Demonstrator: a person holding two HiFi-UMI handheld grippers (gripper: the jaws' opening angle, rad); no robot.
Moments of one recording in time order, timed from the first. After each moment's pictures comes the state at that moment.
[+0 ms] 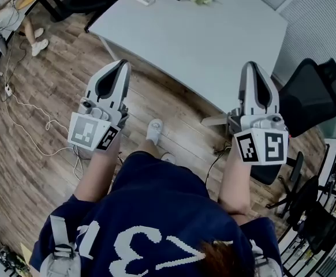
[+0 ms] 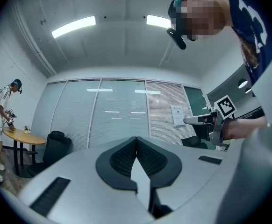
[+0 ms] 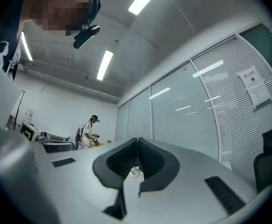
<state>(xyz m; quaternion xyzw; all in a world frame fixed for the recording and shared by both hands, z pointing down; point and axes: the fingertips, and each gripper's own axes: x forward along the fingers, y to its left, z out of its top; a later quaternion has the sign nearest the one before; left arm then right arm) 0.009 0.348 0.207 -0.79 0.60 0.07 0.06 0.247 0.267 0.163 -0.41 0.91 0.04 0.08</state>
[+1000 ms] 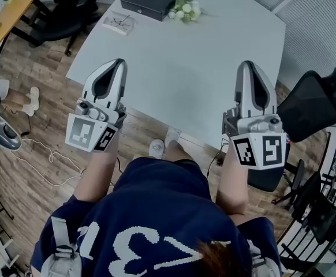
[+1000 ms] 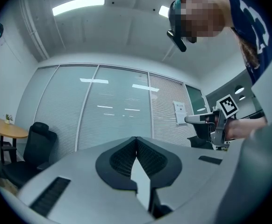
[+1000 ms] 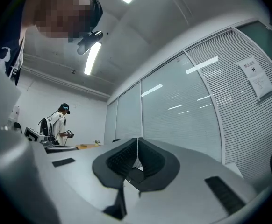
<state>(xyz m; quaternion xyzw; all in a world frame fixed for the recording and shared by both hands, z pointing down) -0.049 0.090 0.221 -0.83 0.55 0.07 0.04 0.190 0.047 0.172 -0.45 0.89 0.03 0.08</state>
